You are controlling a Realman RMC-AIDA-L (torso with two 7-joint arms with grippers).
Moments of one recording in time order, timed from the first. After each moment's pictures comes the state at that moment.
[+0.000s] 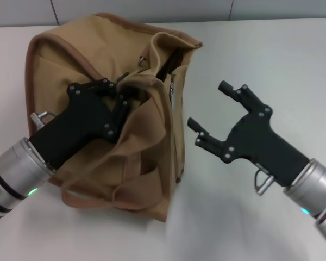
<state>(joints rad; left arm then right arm) -0.50 -2.08 0.73 -0.04 1.38 1.69 -0.32 0.51 2.09 -0.59 0.28 -1.47 -1.59 -0.10</state>
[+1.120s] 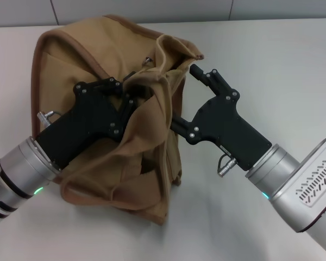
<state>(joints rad) -0.53 -2.08 0.73 -0.08 1.38 1.68 -0.31 0.53 2.09 -0.08 0.46 -1.86 -1.39 -0.18</state>
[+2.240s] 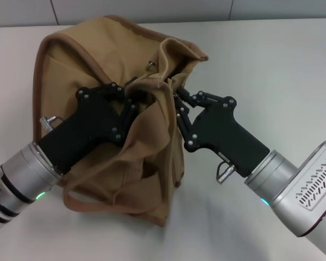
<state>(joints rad) -0.52 -2.08 0.73 -0.10 1.39 1.68 -0.31 0.52 2.09 -0.09 0.46 -1.88 -1.37 -0.16</state>
